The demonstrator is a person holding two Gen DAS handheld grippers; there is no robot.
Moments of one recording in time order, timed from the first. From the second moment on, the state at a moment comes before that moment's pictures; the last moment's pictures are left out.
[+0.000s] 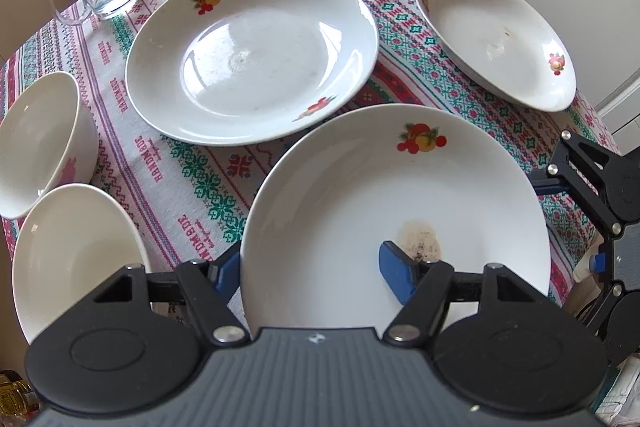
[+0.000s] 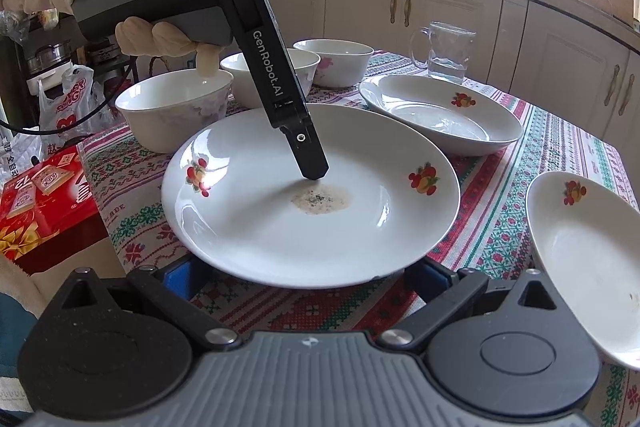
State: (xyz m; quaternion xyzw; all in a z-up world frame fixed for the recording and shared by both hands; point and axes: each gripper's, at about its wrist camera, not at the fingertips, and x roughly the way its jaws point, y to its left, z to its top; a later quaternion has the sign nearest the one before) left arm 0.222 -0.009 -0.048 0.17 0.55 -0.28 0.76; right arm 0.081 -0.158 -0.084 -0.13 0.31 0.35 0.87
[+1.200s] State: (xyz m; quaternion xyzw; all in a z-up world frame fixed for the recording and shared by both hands) left arm 0.221 -0.082 -0.001 0.19 0.51 -0.32 0.78; right arm 0.077 -0.218 -0.040 -0.12 0.31 0.32 0.89
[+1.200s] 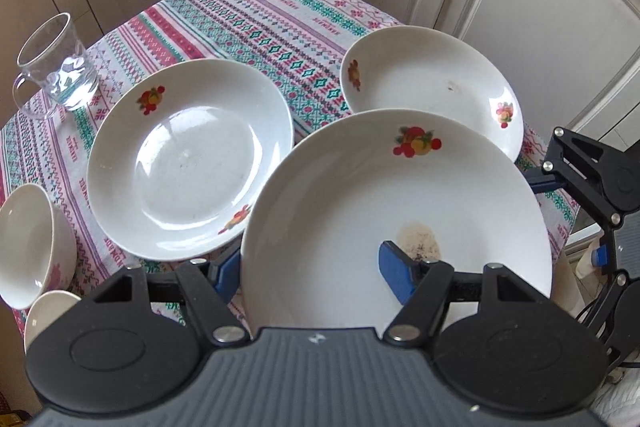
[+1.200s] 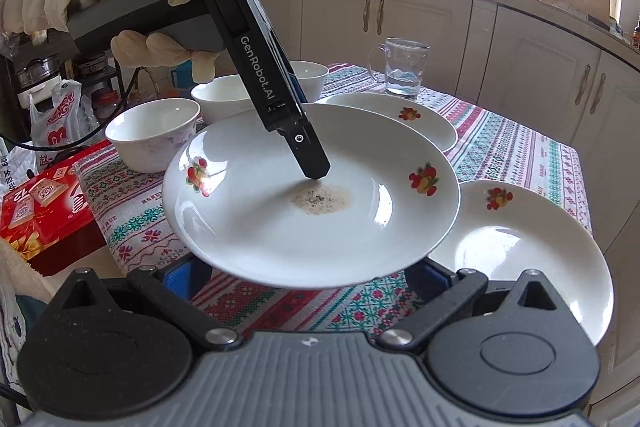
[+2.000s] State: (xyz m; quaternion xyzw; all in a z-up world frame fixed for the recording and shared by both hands) left arm 0.260 -0.176 -0.007 0.22 0.49 -0.38 0.75; right arm 0.091 -0.292 -0.040 -0.09 0.32 0.24 0.91
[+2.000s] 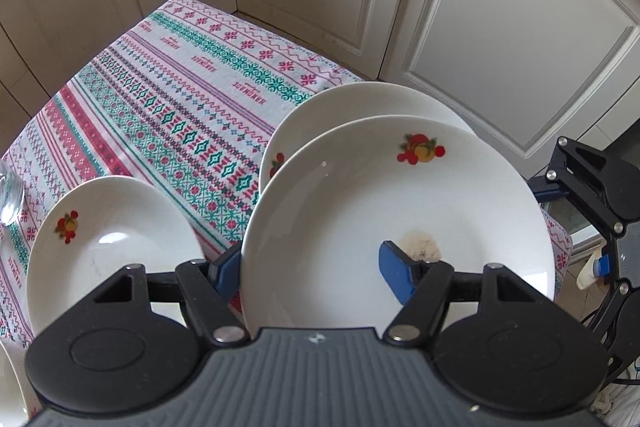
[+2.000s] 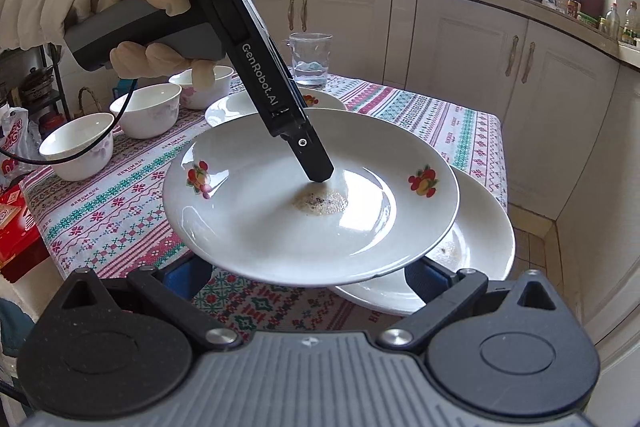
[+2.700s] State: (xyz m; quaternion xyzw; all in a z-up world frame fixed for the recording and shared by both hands) left arm 0.280 -0.216 -0.024 0.23 0.48 -0.41 0.74; right arm 0.102 -0.313 -0.043 -0.06 0.35 0.19 0.92
